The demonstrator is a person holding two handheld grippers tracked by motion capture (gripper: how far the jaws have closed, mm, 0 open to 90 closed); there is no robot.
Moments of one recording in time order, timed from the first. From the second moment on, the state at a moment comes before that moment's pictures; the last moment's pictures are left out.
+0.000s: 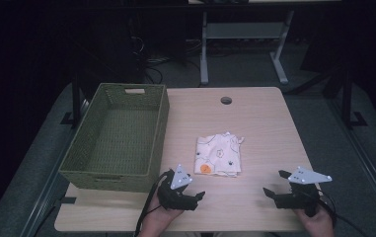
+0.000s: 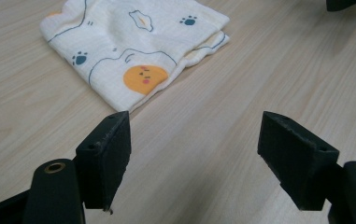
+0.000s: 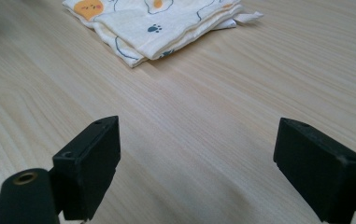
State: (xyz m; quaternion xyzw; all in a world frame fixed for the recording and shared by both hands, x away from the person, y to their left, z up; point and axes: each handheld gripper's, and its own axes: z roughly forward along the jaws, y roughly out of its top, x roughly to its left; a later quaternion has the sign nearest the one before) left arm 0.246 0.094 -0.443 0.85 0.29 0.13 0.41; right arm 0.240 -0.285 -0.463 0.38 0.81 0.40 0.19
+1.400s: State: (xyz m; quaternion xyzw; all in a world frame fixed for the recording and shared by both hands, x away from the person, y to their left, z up) left arm 0.297 0.033 -0.436 0.86 0.28 0.14 0.39; right arm 0.238 -0.290 -0.460 0.38 0.80 0.41 0.20
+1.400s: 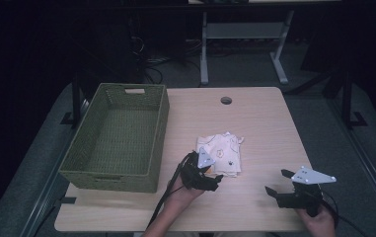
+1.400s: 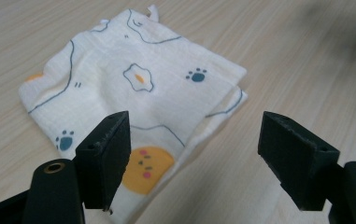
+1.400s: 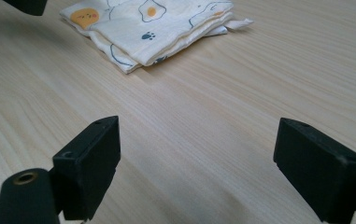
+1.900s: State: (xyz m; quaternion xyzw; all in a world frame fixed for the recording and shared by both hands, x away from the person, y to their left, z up) left arm 0.331 0.015 -0.435 0.87 0.29 0.14 0.36; right arm 0.237 -0.291 -0.460 0.38 0.80 0.41 0.20
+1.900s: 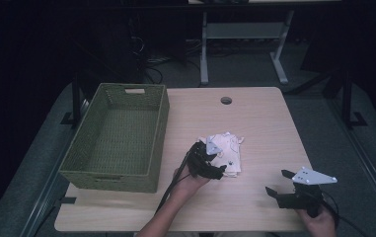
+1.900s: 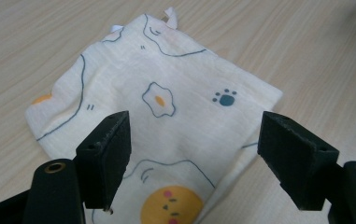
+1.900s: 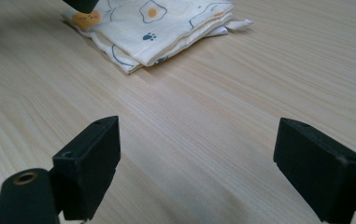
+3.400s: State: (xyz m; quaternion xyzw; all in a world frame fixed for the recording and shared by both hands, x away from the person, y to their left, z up) left arm 0.382 -0.011 -0.459 0.88 0.34 0.11 0.30; right arm 0.236 -0.294 -0.458 0.38 0.80 0.43 0.20
